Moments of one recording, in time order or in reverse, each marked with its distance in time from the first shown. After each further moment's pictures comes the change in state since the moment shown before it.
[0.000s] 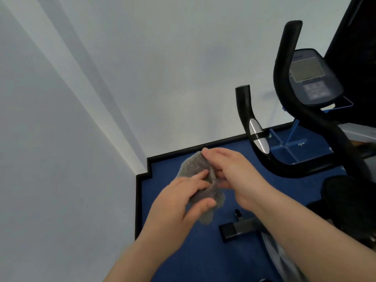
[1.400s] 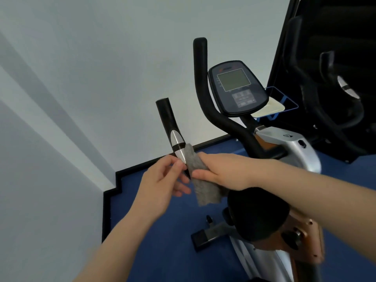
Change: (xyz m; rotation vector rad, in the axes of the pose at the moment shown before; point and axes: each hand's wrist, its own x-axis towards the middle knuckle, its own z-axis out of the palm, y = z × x) left_hand 0.098 0.062 0.095 -0.461 0.073 -0.291; right_hand 0.001 -0.026 -0.169 -1.337 -0.335 -0.308
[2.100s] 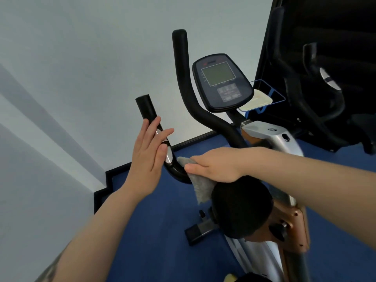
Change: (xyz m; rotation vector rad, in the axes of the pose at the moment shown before) left_hand 0.070 -0.040 -0.002 0.589 0.056 0.642; right_hand -0.002 0.014 -0.013 -0.120 -0.201 0.069
